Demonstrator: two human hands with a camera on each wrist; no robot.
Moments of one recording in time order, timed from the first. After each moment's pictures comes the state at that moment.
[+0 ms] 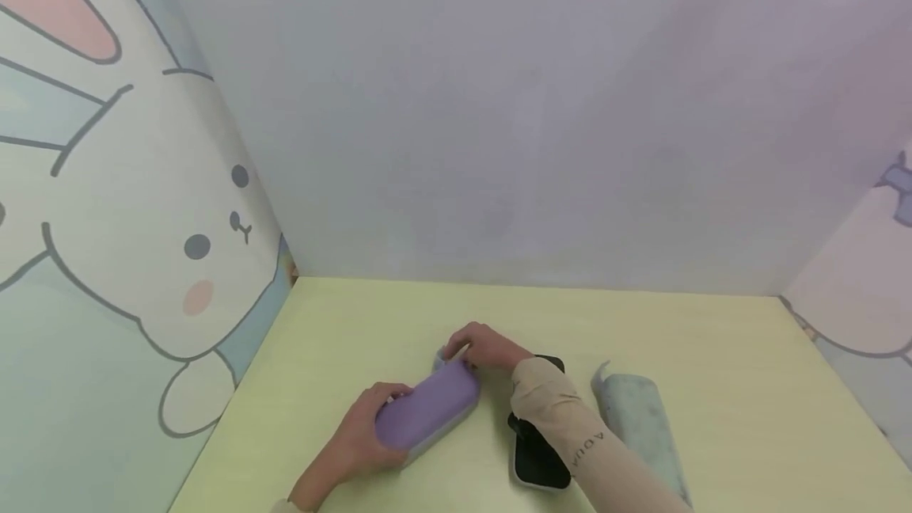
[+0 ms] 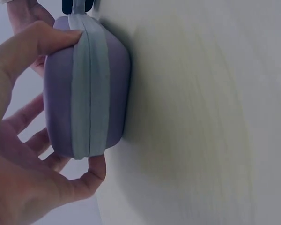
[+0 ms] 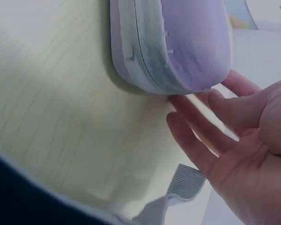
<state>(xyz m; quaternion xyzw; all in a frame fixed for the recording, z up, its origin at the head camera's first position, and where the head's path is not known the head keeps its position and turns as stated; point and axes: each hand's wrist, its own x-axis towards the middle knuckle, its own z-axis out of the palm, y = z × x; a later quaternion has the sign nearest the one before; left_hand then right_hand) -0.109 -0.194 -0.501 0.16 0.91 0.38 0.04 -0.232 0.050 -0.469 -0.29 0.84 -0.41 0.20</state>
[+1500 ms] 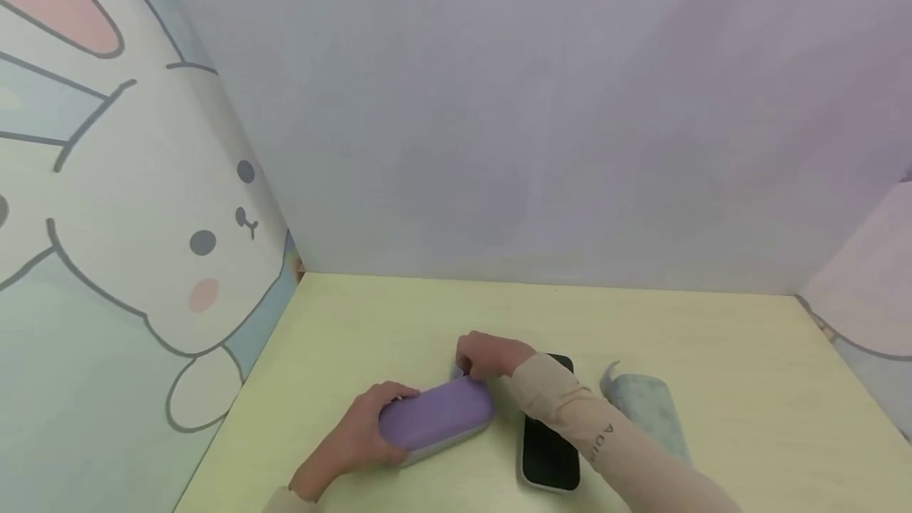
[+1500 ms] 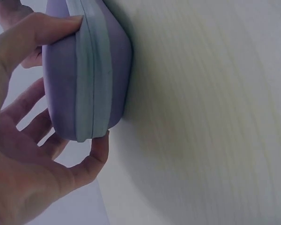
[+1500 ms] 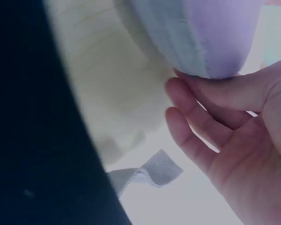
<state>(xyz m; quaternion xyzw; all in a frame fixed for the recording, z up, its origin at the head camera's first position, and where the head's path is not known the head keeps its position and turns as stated) -0.119 -0.202 -0.493 0.21 0.89 0.39 0.08 -0.231 0.039 -0.467 -0.35 0.90 -0.15 0.23</state>
